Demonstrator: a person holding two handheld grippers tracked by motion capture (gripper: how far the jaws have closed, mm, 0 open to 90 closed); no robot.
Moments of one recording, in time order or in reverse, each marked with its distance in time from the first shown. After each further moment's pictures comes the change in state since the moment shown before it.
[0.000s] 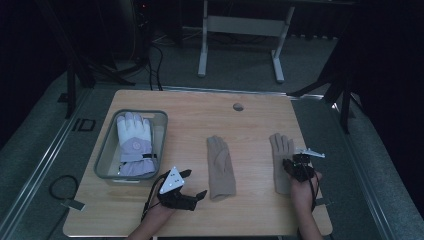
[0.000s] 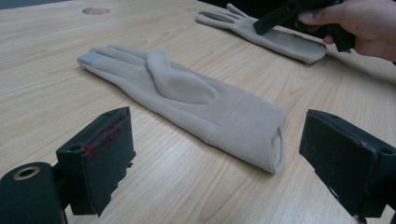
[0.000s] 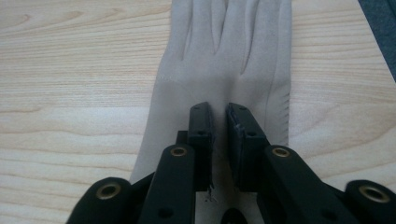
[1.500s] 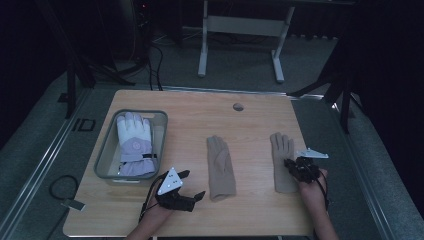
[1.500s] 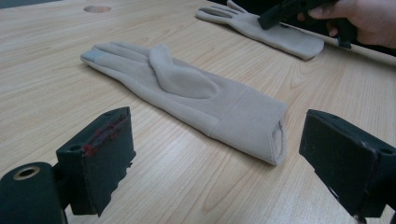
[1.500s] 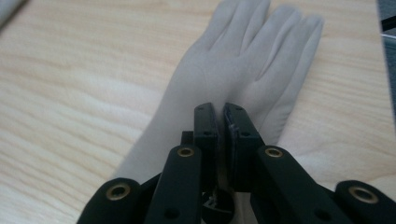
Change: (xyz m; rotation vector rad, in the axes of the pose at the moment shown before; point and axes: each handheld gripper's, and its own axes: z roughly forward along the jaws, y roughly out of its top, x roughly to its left) left arm 0.002 -0.002 -0.005 0.007 0.004 0.008; right arm -0.018 0.001 -0.009 -0.042 0.139 -0.258
